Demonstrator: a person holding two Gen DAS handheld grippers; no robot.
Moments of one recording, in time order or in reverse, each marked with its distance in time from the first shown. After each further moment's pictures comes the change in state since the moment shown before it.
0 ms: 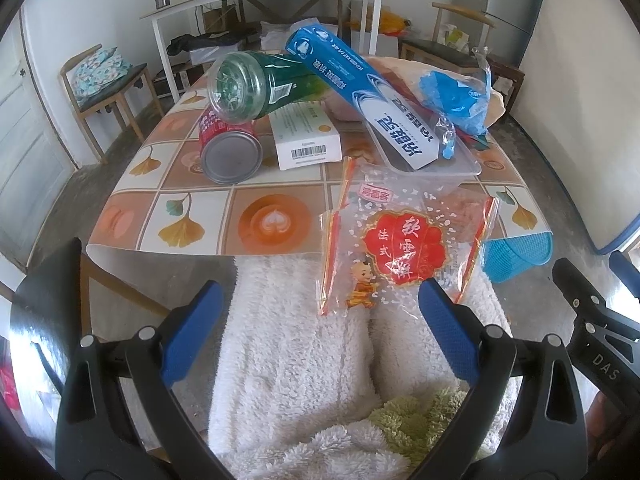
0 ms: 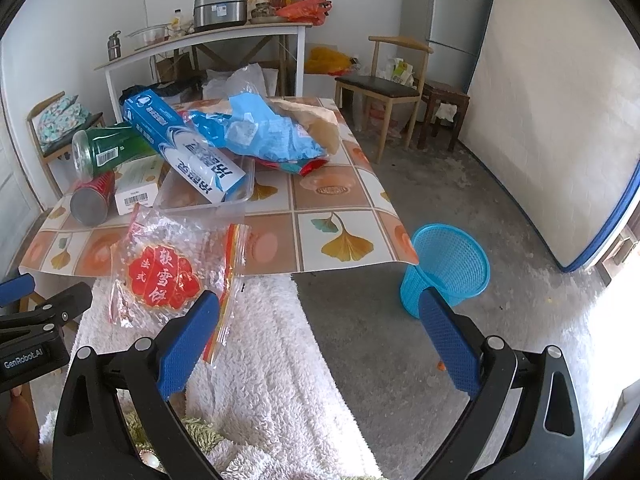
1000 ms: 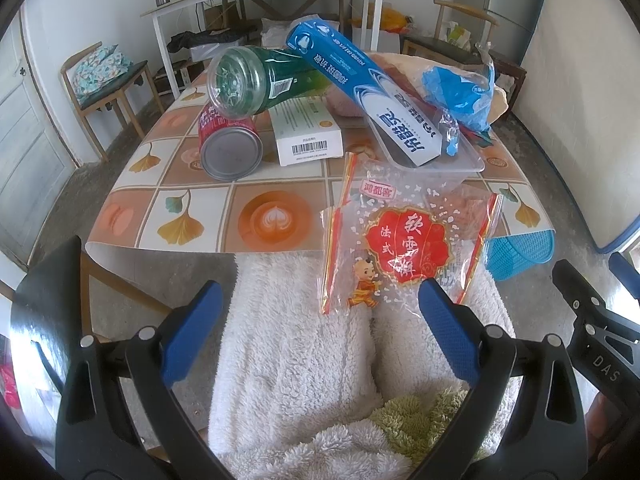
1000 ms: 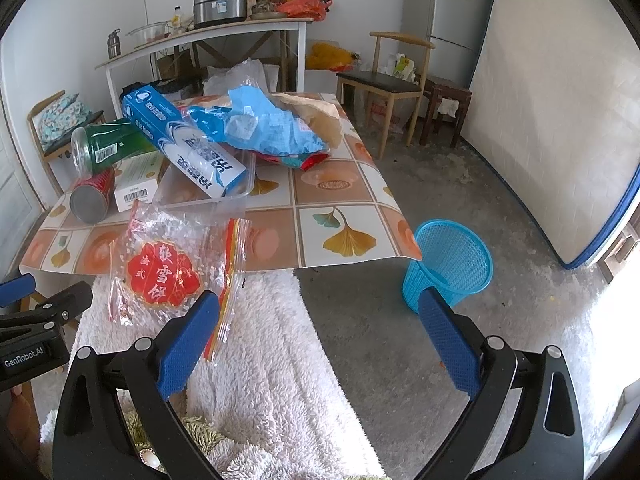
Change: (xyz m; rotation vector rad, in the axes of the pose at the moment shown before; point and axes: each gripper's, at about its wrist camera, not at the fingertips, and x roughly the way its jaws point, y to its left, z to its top) left arm 0.001 0.002 -0.001 -0.001 0.006 0.002; right arm 0.004 0.000 -0.003 0.000 0.013 0.005
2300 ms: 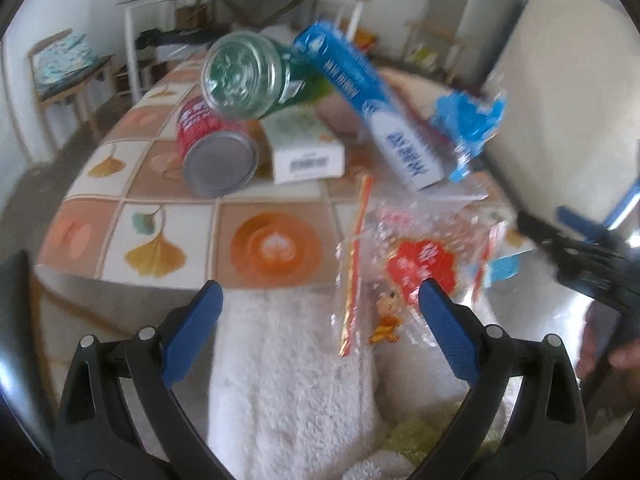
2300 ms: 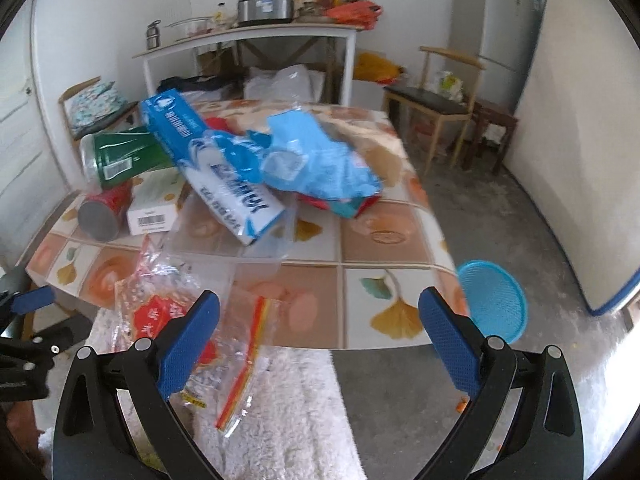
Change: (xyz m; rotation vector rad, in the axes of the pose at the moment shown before) left arm 0.037 0.050 0.007 -0.028 -0.073 -0.254; right arm 0.053 0.023 0.051 -0.099 -0.023 0.147
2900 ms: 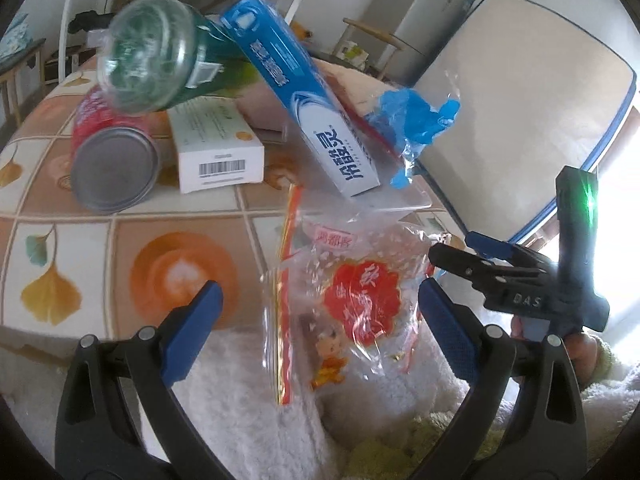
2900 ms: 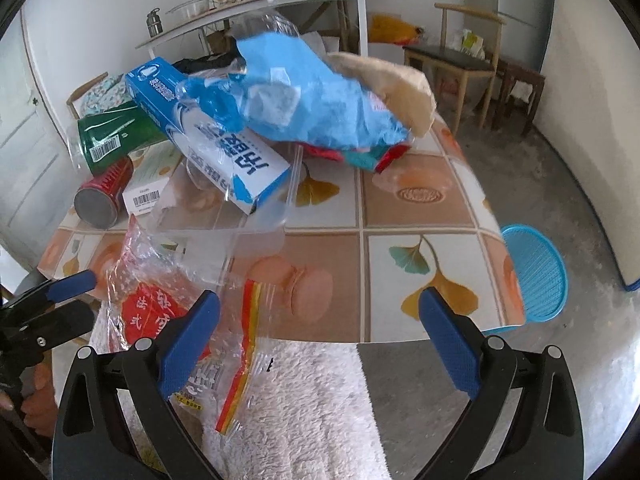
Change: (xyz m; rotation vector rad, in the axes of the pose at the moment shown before) left arm 0.055 -0.014 0.019 0.020 0.049 -0.280; right arm 0.046 -0.016 -0.013 0.059 0.141 0.125
